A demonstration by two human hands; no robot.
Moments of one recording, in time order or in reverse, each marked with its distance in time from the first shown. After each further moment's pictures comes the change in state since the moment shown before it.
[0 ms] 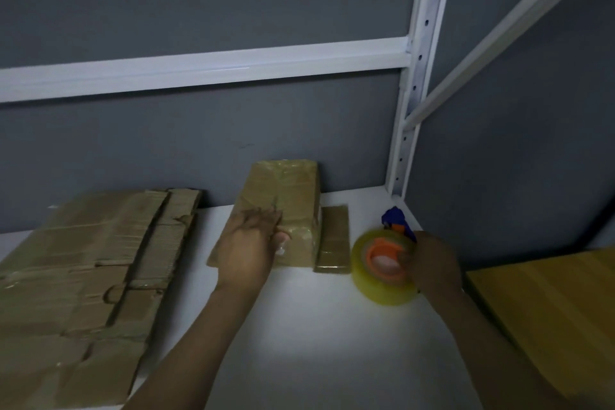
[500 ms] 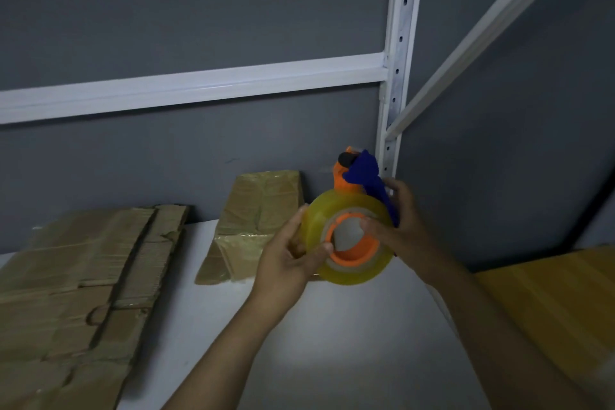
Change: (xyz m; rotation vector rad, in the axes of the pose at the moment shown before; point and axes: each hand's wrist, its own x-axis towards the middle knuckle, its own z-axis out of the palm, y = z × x) left_hand -0.011 0.106 -0.054 -1.280 -0.217 -0.279; right_hand -0.025 -0.047 -0.074 0.951 -0.188 -0.490
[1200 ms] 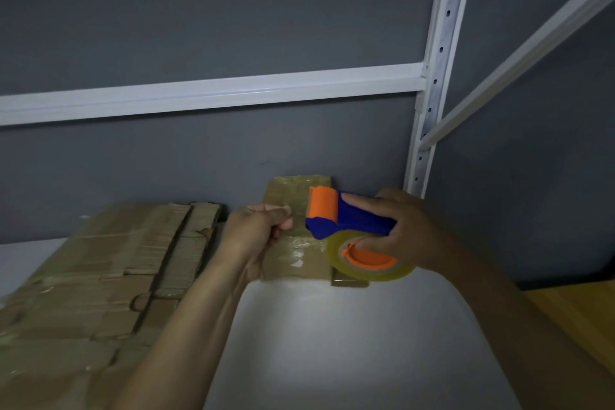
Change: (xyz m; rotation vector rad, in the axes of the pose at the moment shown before) left_hand 0.033 0.031 -0.078 -0.070 0.311 -0.283; right_hand 0.027 -0.024 0.030 -0.759 -0.240 -0.332
